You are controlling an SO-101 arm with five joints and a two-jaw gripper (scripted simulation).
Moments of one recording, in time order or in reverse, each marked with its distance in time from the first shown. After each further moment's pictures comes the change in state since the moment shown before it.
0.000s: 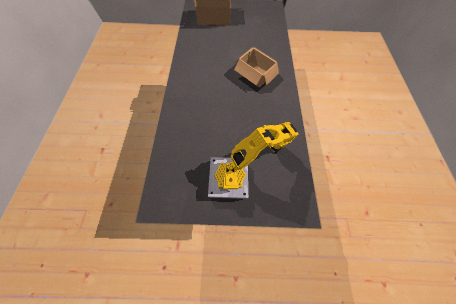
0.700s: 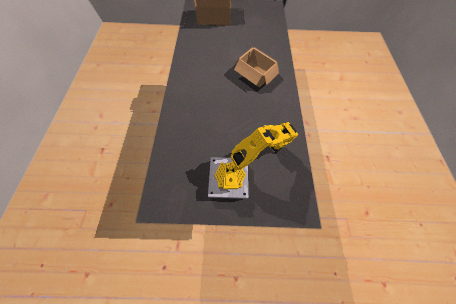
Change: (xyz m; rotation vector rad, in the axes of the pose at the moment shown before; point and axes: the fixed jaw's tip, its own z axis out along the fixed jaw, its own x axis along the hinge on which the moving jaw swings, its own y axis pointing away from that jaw) arm 0.000 0.000 0.003 0.000 0.000 0.000
